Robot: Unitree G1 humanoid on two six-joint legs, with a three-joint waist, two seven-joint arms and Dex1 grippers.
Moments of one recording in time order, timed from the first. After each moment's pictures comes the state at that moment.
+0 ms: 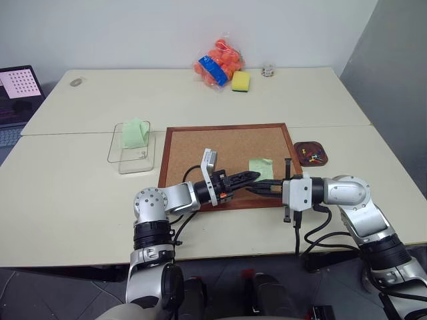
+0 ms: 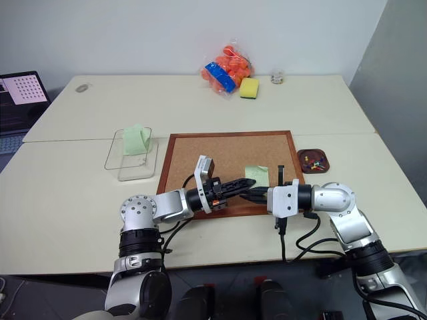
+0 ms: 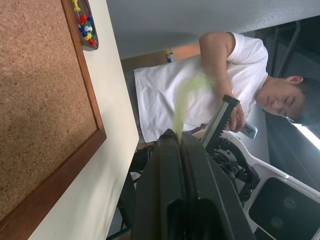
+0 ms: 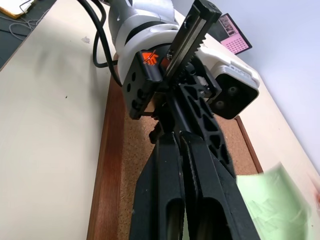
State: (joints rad) left arm -0.60 0.00 0.38 0.23 -1.08 1.45 -0.38; right arm -0.41 -0.59 0.23 -0.03 0.09 -0.37 1.06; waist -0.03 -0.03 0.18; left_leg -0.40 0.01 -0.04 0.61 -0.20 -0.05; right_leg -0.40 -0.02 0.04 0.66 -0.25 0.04
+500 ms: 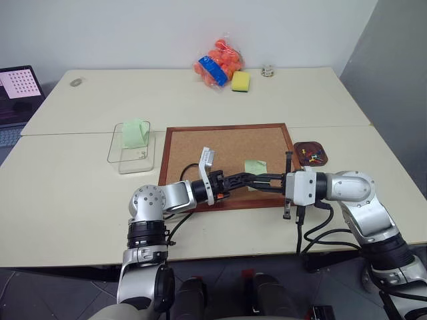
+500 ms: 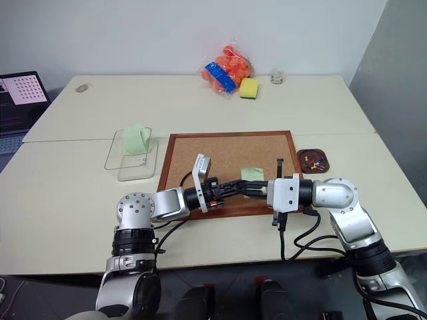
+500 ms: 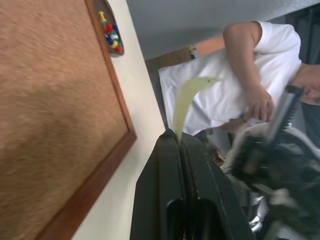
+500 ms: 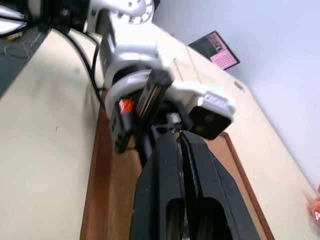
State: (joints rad) left arm -0.57 0.10 0.27 0.20 -1.00 1.34 -0.45; right arm -0.42 -0.59 0.19 -0.20 0.21 -0.18 1.04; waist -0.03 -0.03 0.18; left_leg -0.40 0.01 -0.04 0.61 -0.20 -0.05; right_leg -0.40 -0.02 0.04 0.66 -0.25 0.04
